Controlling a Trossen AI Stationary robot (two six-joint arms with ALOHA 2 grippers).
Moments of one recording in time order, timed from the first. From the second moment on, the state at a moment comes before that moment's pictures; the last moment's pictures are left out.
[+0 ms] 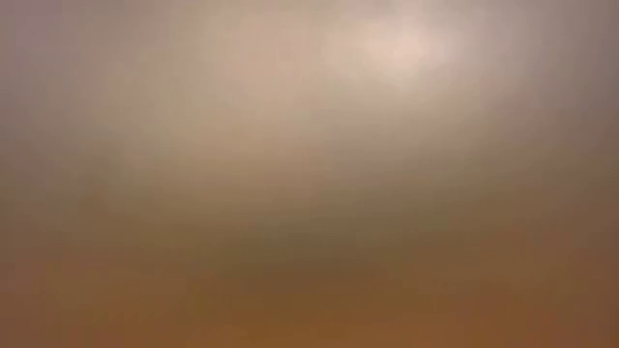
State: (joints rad) left arm -0.45 1.22 0.86 -0.23 0.13 -0.11; right arm 0.29 1.60 1.21 0.30 0.94 -0.38
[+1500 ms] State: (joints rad) left arm -0.34 1.58 0.85 0.01 0.23 -0.13; right arm 0.26 1.60 1.21 0.24 0.99 -0.36
